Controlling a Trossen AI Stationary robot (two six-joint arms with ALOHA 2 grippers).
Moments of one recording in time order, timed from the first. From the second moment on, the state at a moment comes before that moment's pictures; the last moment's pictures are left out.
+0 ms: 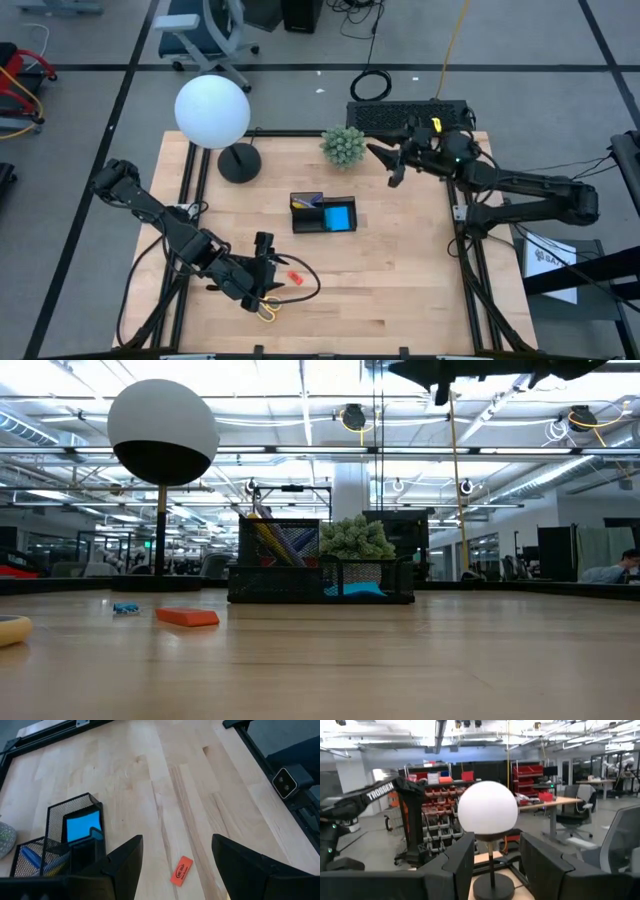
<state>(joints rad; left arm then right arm) -0.63 1.41 1.13 -0.52 -0.43 -0.16 -0.32 0.99 0.72 0.45 -0.03 0.09</state>
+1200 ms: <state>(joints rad) -0.65 1.41 1.13 -0.53 -0.42 -0.19 -0.32 1.01 0.53 0.45 -0.03 0.09</state>
